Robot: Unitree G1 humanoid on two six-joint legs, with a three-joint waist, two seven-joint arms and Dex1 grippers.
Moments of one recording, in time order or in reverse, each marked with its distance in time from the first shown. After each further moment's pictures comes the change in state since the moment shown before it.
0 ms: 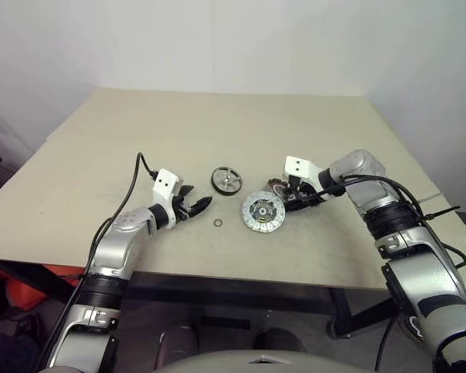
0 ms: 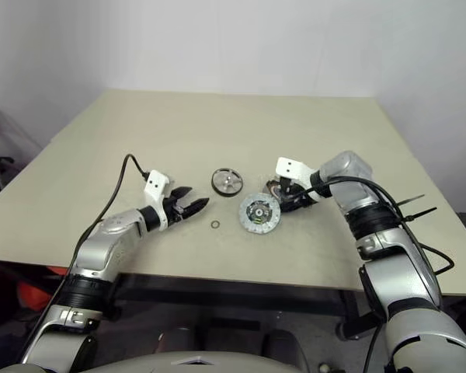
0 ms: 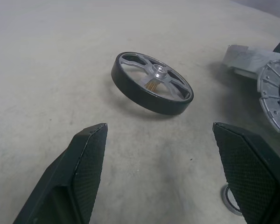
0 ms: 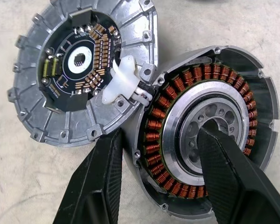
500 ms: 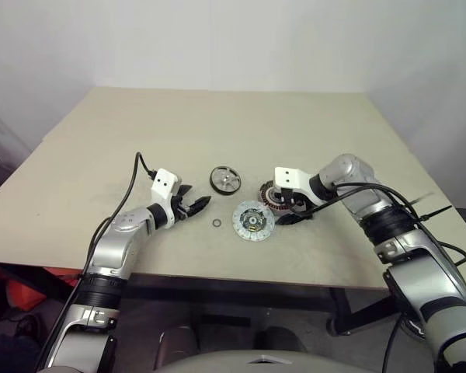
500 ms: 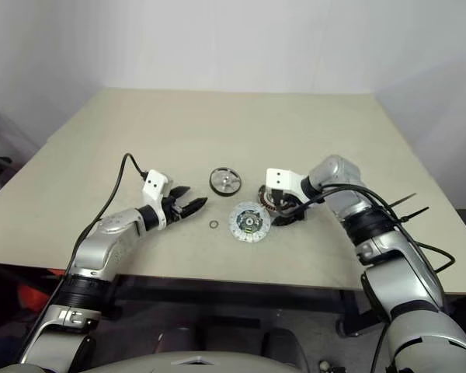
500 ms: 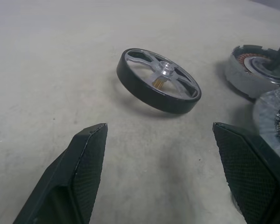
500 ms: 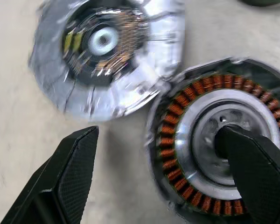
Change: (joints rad) left arm -0.001 0.010 0.002 -0.001 0.000 0.000 0.004; right arm 0.052 -0.081 0.098 -0.120 0.034 -0.164 0.036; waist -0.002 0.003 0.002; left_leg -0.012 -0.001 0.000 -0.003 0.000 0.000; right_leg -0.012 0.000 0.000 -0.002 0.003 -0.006
